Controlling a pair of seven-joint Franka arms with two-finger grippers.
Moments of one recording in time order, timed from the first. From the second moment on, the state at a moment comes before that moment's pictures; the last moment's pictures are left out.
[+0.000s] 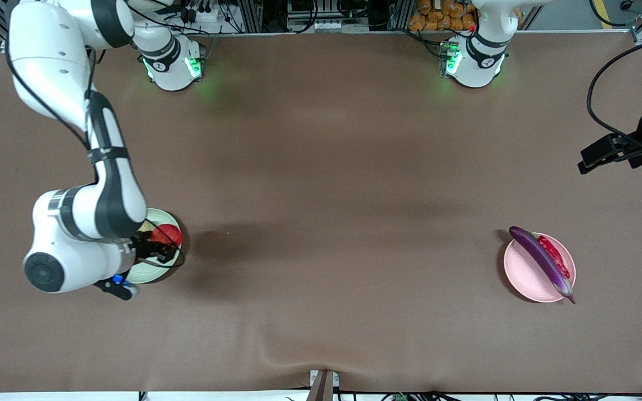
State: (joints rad) left arm 0.02 0.08 -0.04 -1.47 -0.02 1.56 -0.15; right arm 0.11 0.79 -0.05 -1.19 0.15 1.63 0.45
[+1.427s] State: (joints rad) left arm -0.07 -0.15 0.00 -1.70 0.03 1.54 -0.14; right arm 0.05 0.66 -0.03 -1.05 0.17 1.47 0.32
